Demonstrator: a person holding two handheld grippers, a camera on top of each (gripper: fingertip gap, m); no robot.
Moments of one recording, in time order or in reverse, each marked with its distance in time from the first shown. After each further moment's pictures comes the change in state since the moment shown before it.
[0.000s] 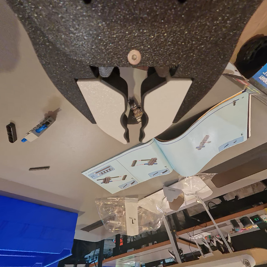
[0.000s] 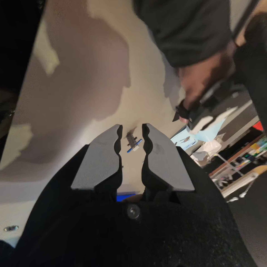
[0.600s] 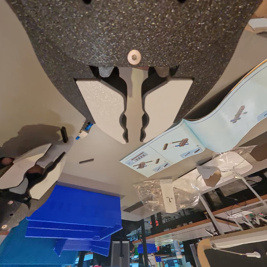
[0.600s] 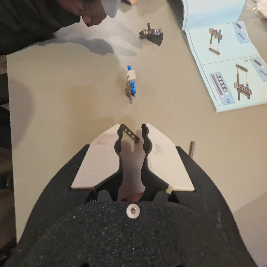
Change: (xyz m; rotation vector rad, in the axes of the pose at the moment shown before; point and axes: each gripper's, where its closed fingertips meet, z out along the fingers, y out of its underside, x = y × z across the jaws) left arm 0.051 -0.025 -0.012 0.087 0.228 0.049; right arm -0.054 0.140 0.061 0.713 0.066 1.081
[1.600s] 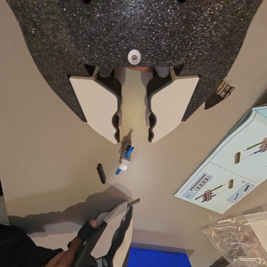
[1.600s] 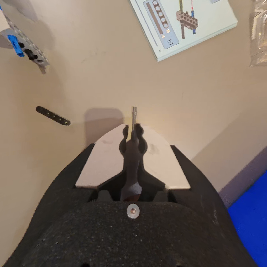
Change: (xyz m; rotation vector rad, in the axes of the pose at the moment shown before) left arm 0.067 0.053 0.017 -0.278 0.342 0.104; right arm 0.087 0.051 -0.005 -0.291 0.239 0.140
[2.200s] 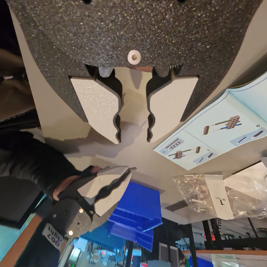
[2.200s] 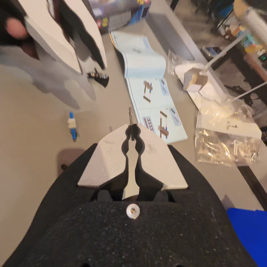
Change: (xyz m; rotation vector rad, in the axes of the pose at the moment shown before) left arm -0.040 -0.073 -0.034 0.308 0.023 -0.218; right arm -0.021 -0.126 -0.041 0.389 0.047 -0.283
